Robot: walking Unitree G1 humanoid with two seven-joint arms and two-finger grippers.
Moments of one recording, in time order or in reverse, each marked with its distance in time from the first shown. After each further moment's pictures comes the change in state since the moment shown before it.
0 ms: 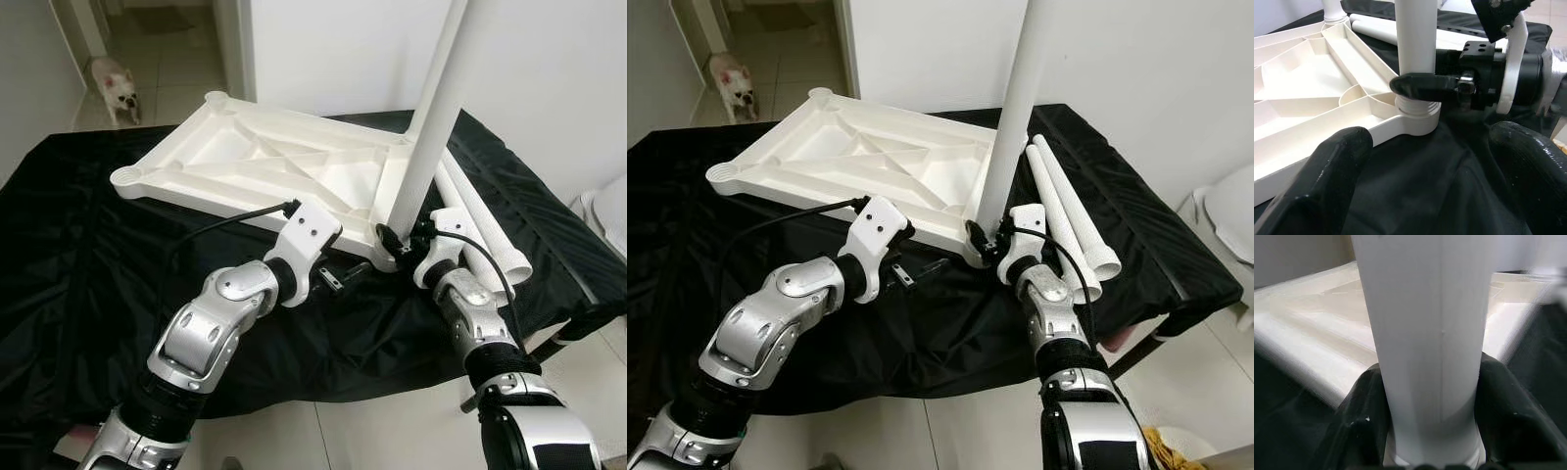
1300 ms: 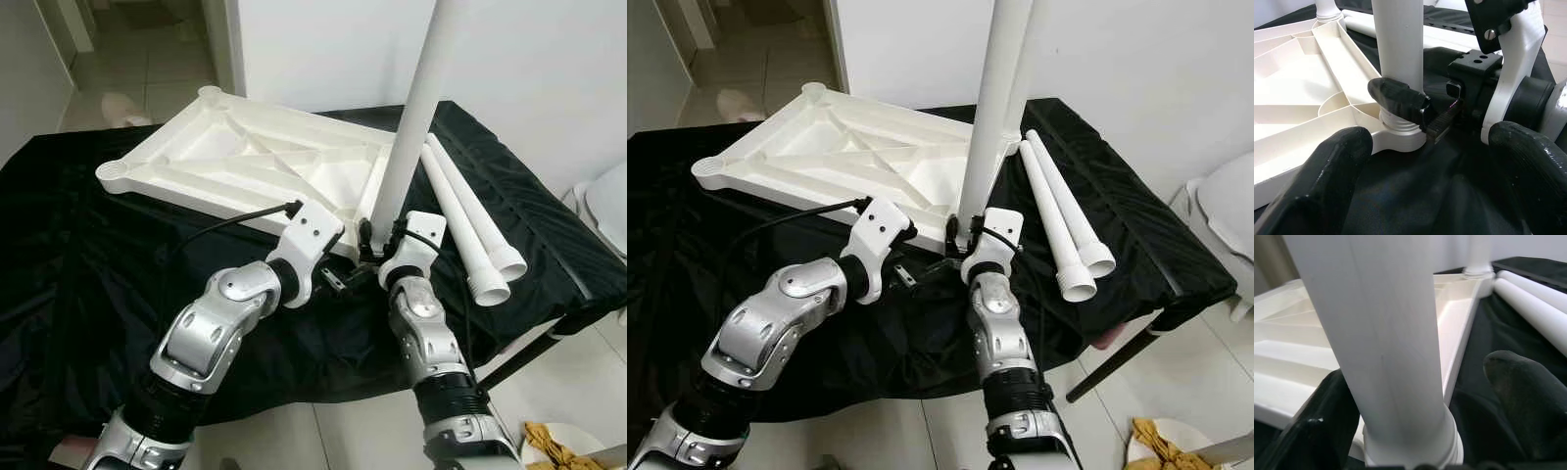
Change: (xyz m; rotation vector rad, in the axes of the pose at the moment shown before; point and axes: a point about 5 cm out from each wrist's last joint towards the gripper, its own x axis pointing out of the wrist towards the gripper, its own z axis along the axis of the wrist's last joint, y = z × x) left arm 0.002 -0.003 0.000 -0.018 -0.001 -0.004; right arm -0.007 0.035 0.012 0.053 -0.019 -0.275
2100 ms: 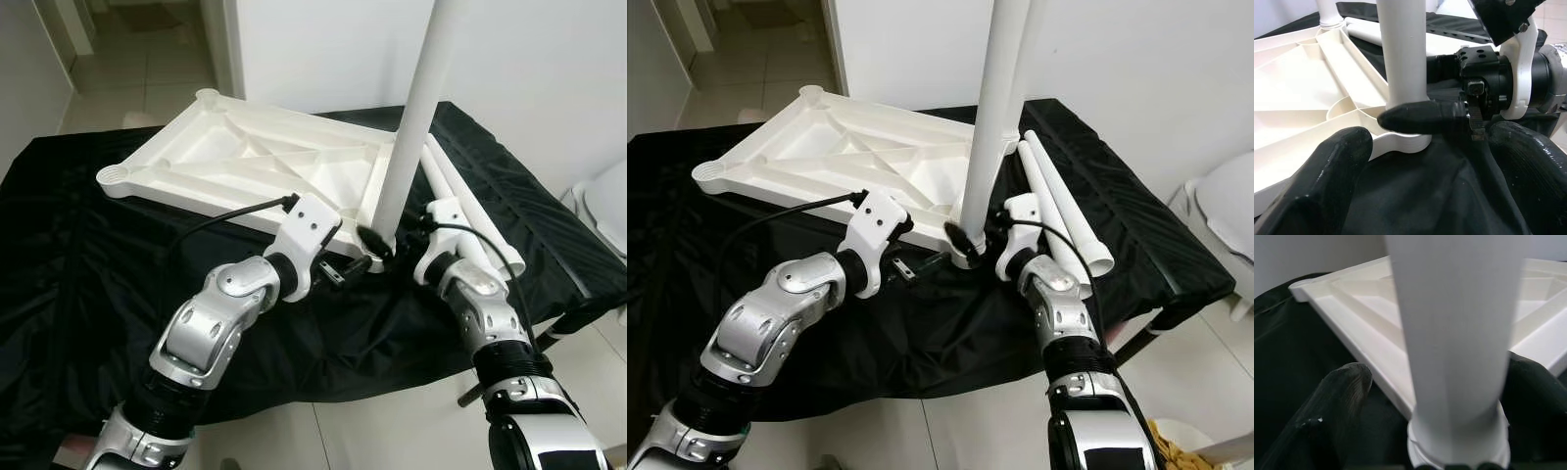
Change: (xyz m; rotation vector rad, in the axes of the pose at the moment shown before) left arm -0.001 0.004 0.004 0.009 -0.010 0.010; right arm 0.018 -0.032 0.004 -0.085 0.098 0.624
